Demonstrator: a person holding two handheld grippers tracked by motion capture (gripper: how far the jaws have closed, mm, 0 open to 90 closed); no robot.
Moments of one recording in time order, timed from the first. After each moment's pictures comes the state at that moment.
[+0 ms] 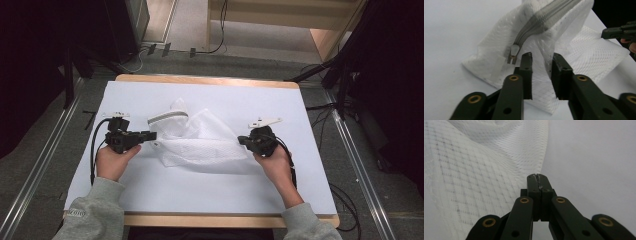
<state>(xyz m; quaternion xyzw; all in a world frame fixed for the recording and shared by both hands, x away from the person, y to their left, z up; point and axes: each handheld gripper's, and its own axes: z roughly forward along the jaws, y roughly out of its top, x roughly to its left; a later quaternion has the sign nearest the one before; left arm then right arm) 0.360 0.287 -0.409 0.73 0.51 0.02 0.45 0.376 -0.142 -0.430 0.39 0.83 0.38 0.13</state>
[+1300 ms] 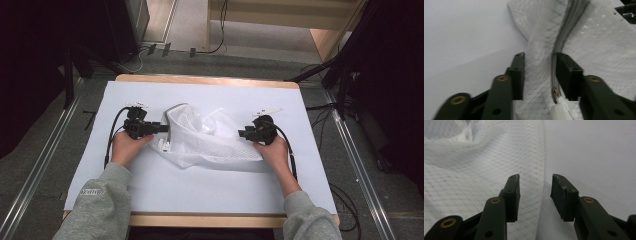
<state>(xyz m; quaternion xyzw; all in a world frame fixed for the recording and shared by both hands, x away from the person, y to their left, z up) 0.429 0.268 -0.445 0.78 0.48 0.01 0.40 0.439 -0.156 -0.470 0.44 0.81 0.37 0.09</state>
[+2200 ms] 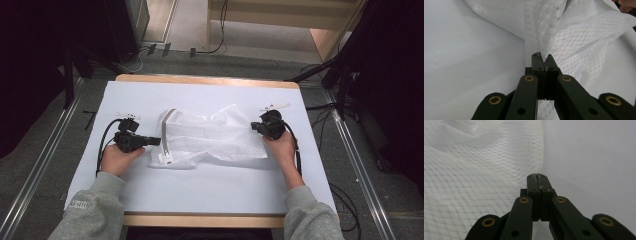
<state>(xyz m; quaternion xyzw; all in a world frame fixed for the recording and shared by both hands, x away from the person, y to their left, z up) 0.372 0.282 -0.433 0.77 0.49 -0.04 0.39 0.451 -0.180 -0.458 0.47 0.80 0.35 0.13</state>
